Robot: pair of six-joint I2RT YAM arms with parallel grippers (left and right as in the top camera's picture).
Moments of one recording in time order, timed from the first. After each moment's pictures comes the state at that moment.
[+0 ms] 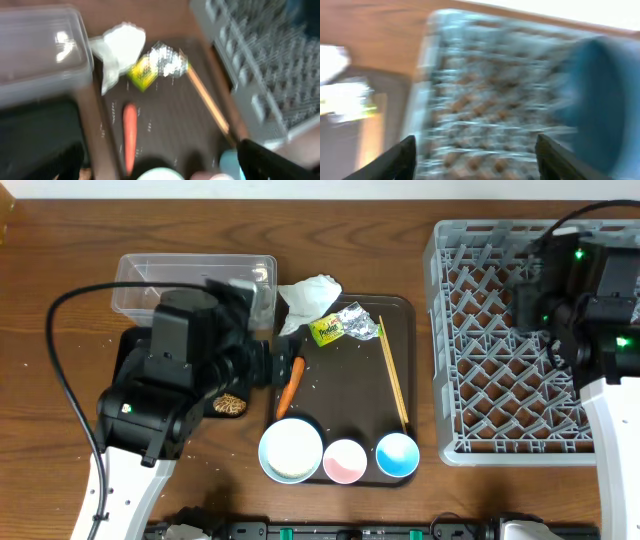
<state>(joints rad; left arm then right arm) -0.29 1.09 1.23 -0.96 0.27 -0.12 -0.03 1.32 1.36 -0.85 -0.12 -0.12</state>
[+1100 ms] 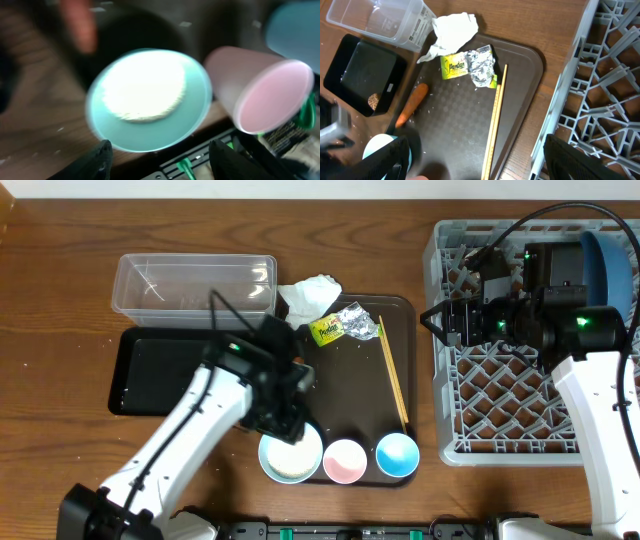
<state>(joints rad) -0.48 1.44 1.09 -1.25 0.30 -0.04 0.08 1.41 1.36 -0.92 -0.48 -0.03</state>
